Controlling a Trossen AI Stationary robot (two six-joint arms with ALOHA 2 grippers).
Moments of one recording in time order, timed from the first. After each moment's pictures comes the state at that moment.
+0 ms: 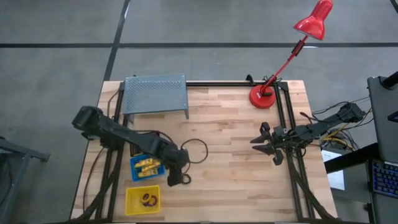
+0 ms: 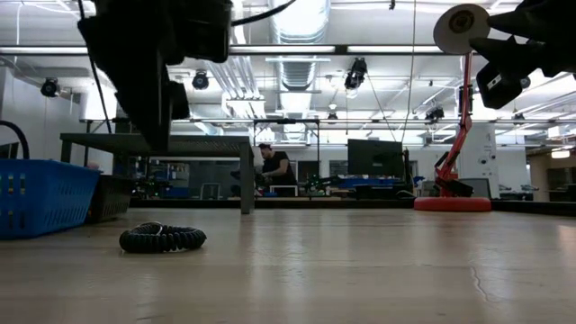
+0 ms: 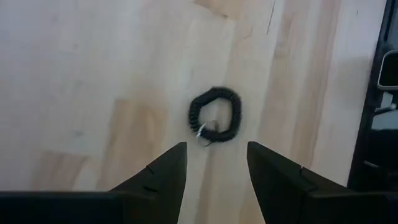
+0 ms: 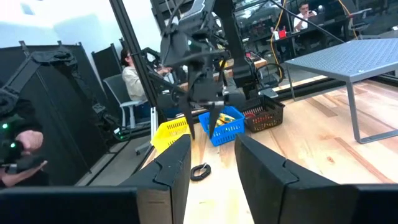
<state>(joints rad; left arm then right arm) -0.32 1.66 1.09 -0.59 0.13 -0.61 0.41 0.34 0.03 0.40 0.26 0.34</state>
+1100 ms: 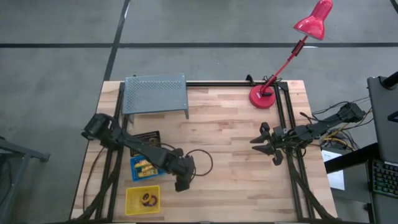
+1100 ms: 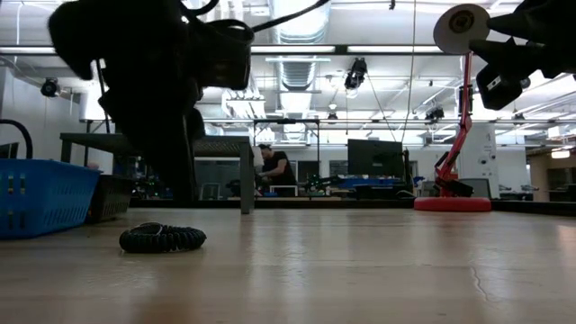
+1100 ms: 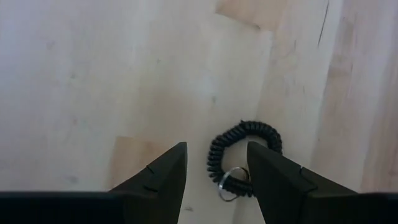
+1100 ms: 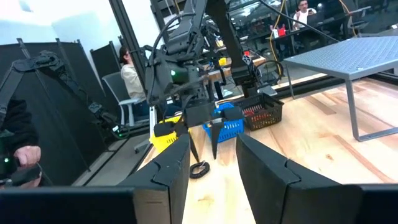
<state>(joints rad) -0.40 1.85 1.14 -0.50 -0.09 -0.63 0.41 0.35 0.03 0.39 0.26 0.34</state>
